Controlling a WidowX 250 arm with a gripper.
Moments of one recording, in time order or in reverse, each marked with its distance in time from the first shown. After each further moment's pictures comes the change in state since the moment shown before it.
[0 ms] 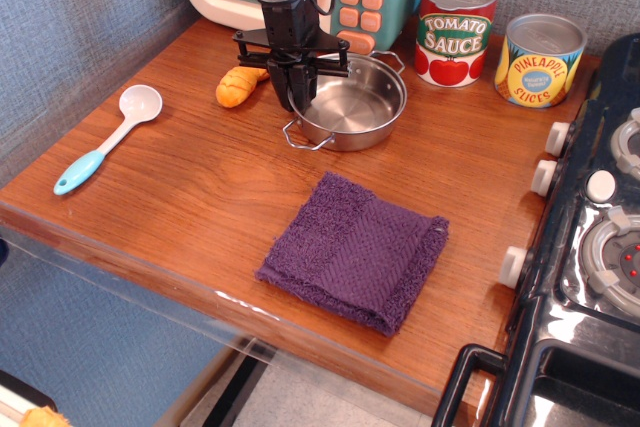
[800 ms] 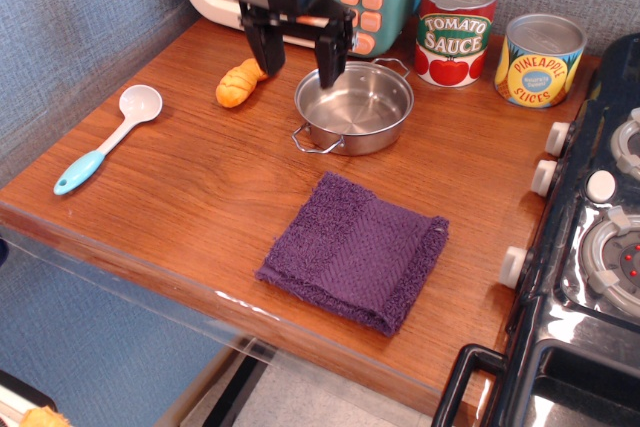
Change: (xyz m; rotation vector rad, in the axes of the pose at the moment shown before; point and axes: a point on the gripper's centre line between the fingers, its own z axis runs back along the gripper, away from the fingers) arm -0.018 -0.020 0.057 0.027 -0.065 -0.164
